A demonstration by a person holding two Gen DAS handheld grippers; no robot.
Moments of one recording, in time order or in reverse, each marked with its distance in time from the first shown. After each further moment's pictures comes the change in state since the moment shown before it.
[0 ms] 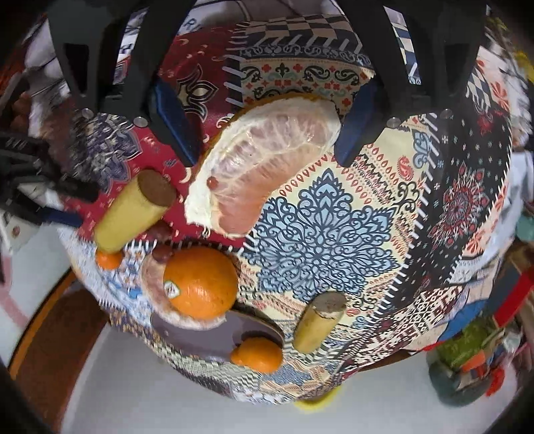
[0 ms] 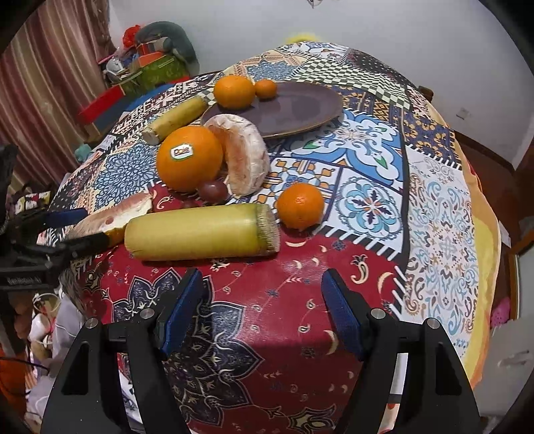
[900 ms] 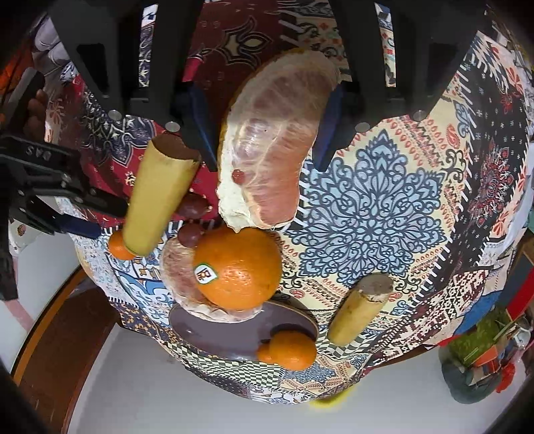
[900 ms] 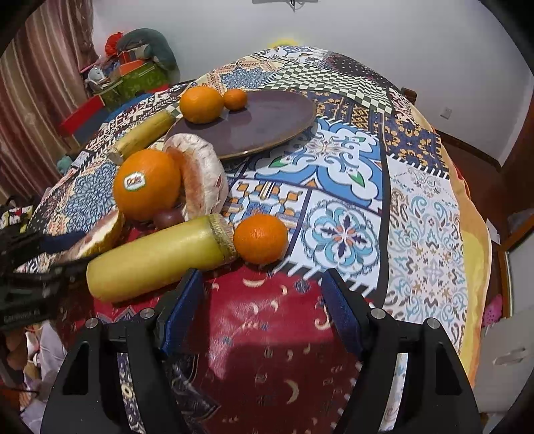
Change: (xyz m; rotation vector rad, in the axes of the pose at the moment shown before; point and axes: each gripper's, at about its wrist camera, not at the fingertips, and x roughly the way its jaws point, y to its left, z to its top) left arm 0.016 -0.028 0.022 -0.004 -0.012 -0.055; right arm 0.012 -0.016 0.019 0.032 -0.028 -0.068
